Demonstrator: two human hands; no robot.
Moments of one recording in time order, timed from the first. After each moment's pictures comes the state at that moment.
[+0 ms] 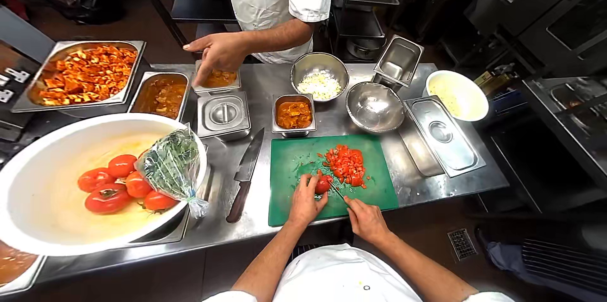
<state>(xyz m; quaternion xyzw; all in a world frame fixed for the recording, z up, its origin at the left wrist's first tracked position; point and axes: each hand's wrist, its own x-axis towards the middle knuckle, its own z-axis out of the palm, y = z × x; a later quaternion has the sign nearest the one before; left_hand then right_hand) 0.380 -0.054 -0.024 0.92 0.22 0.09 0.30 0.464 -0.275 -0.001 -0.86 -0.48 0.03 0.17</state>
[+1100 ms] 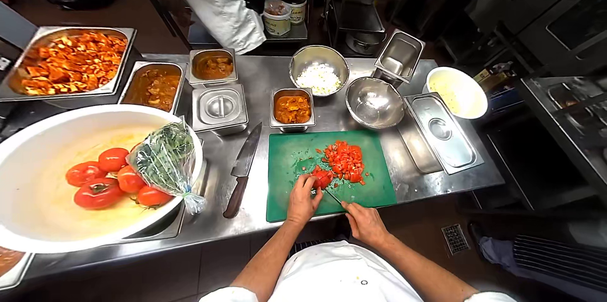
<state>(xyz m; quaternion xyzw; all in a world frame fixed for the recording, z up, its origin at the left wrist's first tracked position) 0.368 -0.058 -0.053 0.91 0.20 0.21 0.30 0.452 -0.289 -0.008 -0.85 -0.49 0.09 0.16</state>
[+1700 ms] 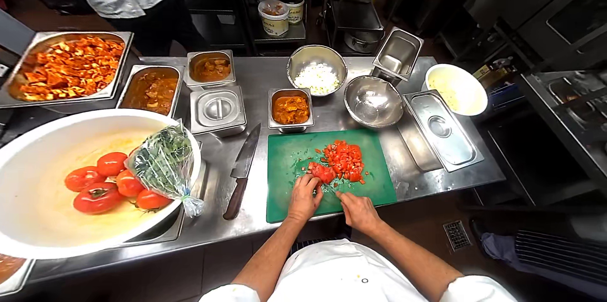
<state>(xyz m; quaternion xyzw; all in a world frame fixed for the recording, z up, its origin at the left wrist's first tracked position) 0.376 -0.054 -0.048 0.94 0.17 0.12 0.27 0.468 -0.260 -0.008 -0.86 -0.49 0.12 0.12</state>
